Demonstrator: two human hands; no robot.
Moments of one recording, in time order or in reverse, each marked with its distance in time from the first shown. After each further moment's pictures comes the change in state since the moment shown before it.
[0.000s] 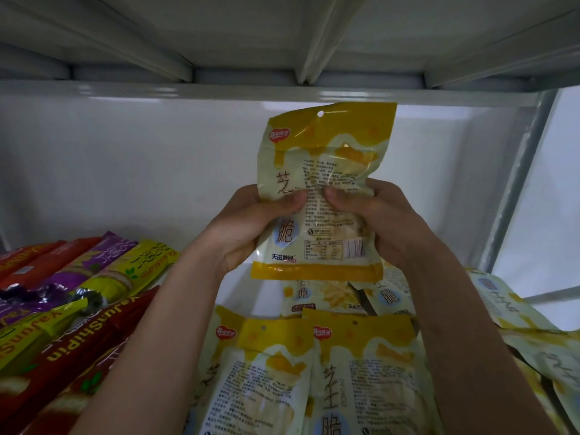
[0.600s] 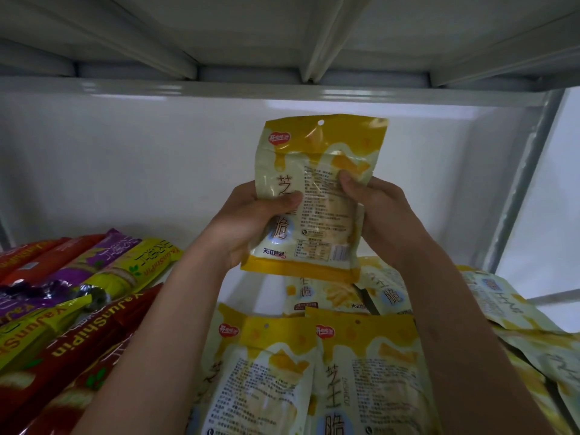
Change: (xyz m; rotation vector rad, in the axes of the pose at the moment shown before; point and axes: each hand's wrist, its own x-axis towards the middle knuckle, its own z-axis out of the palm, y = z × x) left_hand -0.001 0.002 -0.003 0.075 0.134 -0.001; right_hand 0.009 0.009 0.002 0.055 0.080 -0.048
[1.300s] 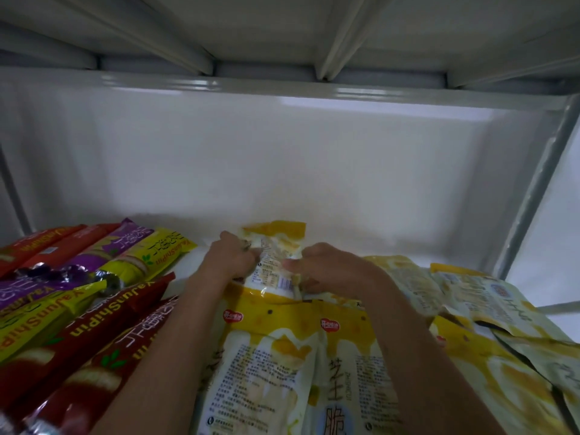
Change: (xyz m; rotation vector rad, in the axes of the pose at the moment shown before) left_hand 0.019 -0.084 -0.057 0.955 0.294 -0.432; right_hand -0.005 0.069 0.040 -0.786 -0.265 0.490
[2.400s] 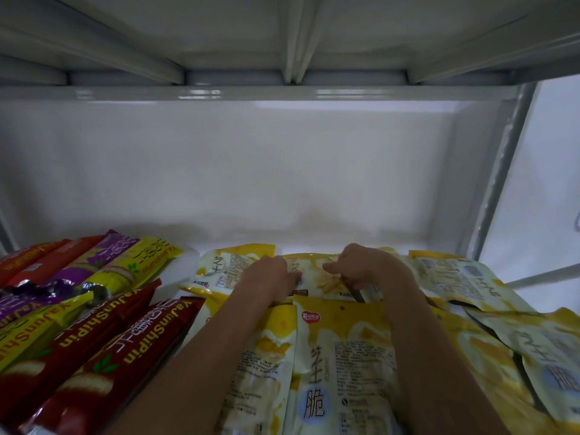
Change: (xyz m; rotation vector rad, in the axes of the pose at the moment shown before) left_hand -0.032 0.046 0.072 0.460 -0.131 0.310; right_hand 0.007 0.061 -0.065 -0.392 0.140 0.168
